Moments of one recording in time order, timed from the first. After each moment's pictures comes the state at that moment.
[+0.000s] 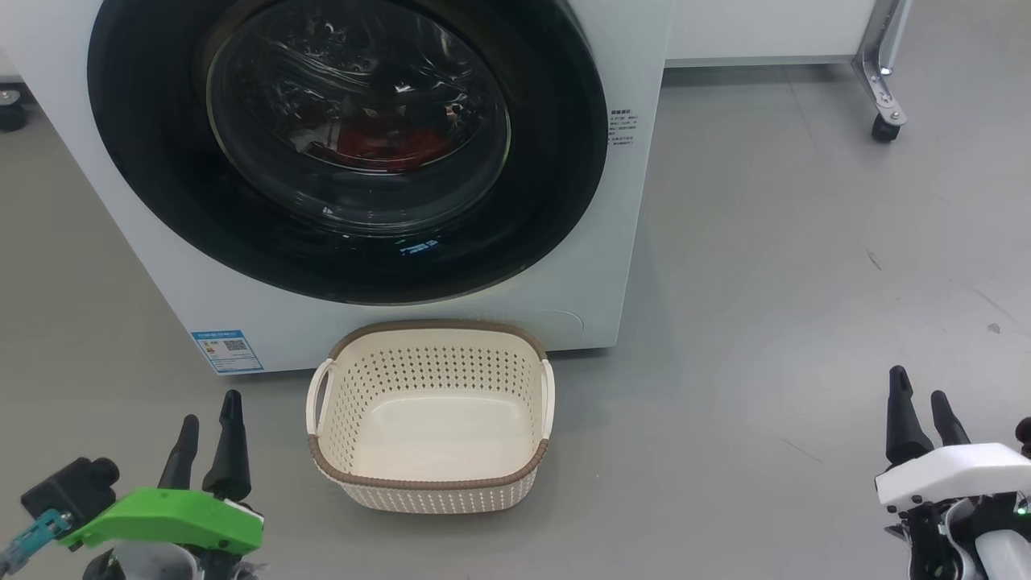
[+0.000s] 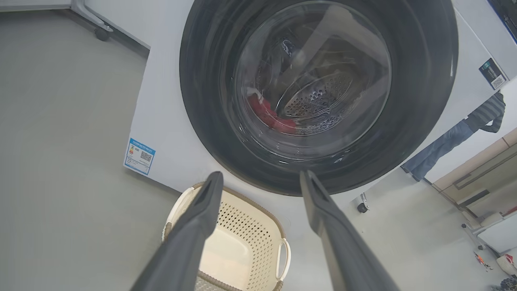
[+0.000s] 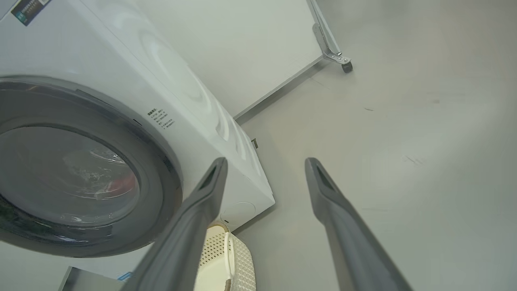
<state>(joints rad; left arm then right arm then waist) -0.05 0.13 -0.13 0.25 -0.98 -0.06 -0.11 -0.02 -0.19 0.04 0.28 0.90 0.05 -0.11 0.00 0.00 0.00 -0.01</state>
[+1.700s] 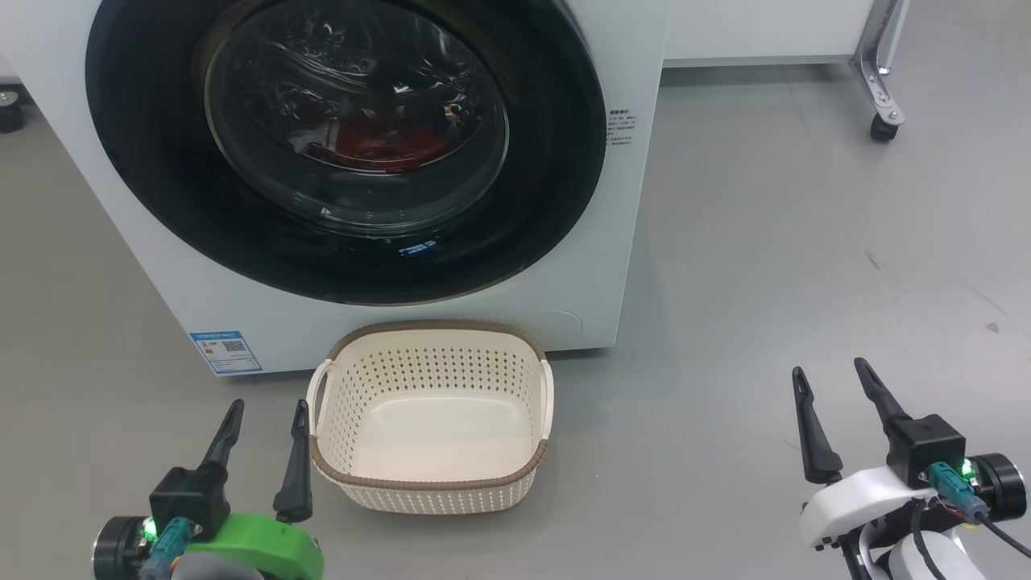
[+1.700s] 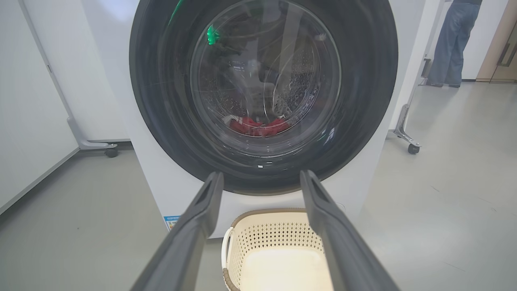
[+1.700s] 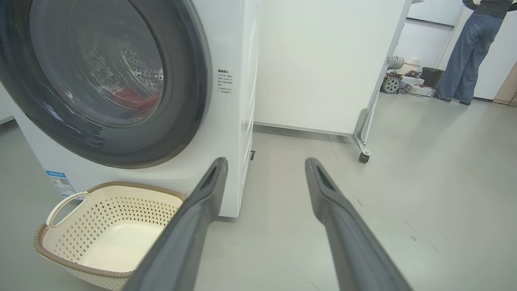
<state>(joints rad) -0.04 0.12 -0.22 0.25 -0.37 0.05 -0.25 -0.02 -0.20 0.22 0.26 0.27 -0.08 -0.25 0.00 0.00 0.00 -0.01</state>
